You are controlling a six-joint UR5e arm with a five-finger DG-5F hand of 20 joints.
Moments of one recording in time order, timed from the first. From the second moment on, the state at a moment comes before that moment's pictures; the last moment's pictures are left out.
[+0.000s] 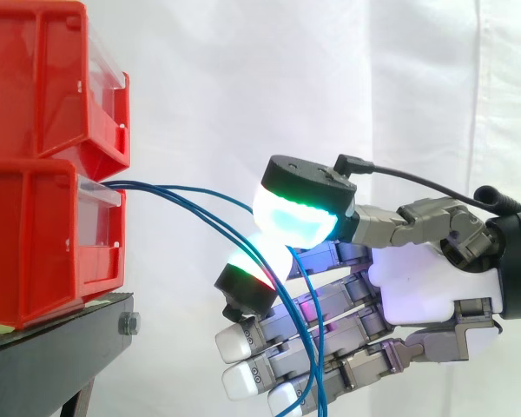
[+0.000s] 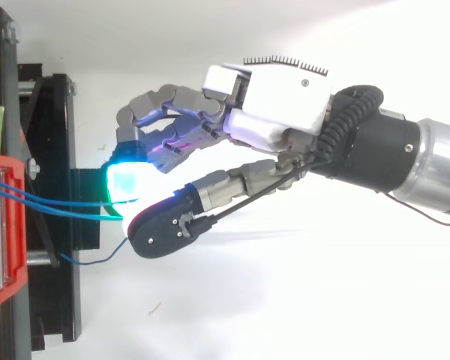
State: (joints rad) arm 0.16 -2.31 -1.19 -2.88 -1.17 0.06
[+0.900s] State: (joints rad) arm 0.16 -2.31 -1.19 -2.88 -1.17 0.06
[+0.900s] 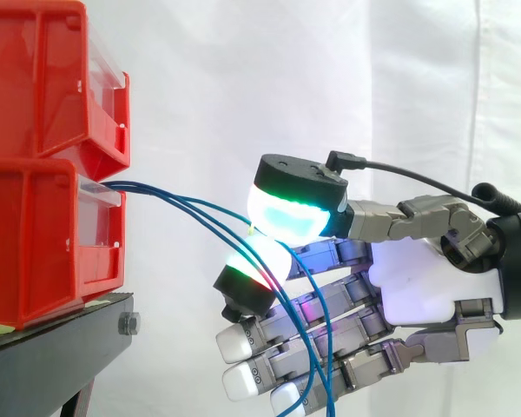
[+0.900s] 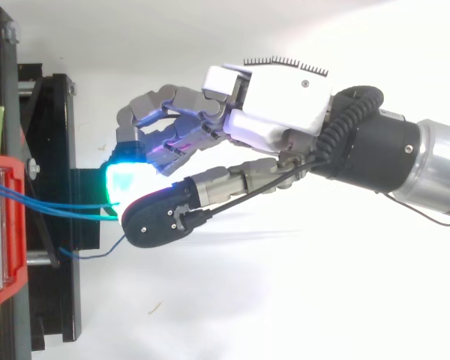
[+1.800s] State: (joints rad) arm 0.17 -2.31 -1.19 -2.88 -1.16 0.06
